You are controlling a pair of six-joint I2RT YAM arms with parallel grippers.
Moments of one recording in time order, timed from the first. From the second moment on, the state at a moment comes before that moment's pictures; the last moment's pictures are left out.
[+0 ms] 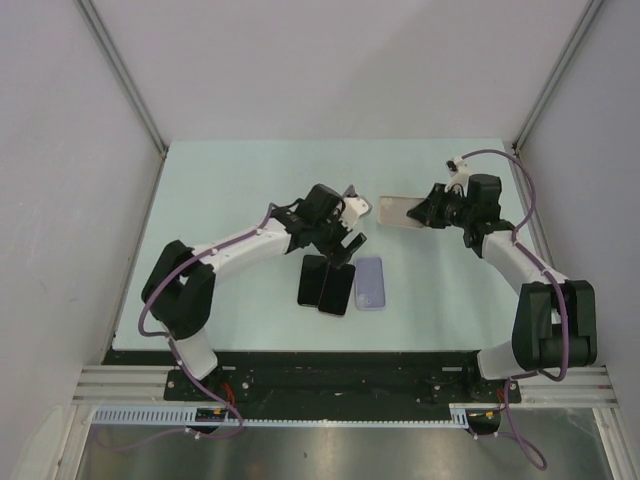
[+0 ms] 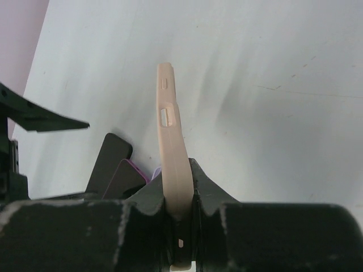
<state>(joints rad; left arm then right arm) -0.71 1.72 1.28 -0.38 0.15 0.21 0.07 1.44 0.90 0.04 -0.59 0.34</state>
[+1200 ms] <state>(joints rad) -0.94 1.88 1.32 -0.65 -0.09 -0.11 0.01 1.39 0.90 0.02 -0.60 0.34</state>
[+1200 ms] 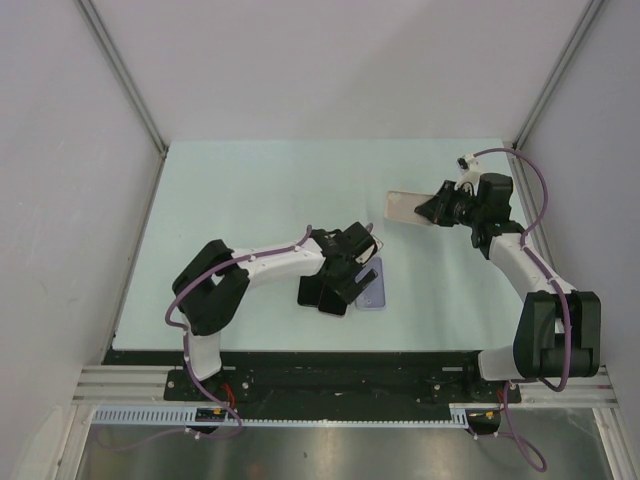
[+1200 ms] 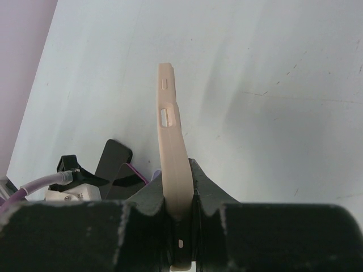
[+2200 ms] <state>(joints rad) -0.96 1.90 1.32 -0.65 -0.15 -0.16 0.01 1.39 0.90 0.02 -0.63 0.34</state>
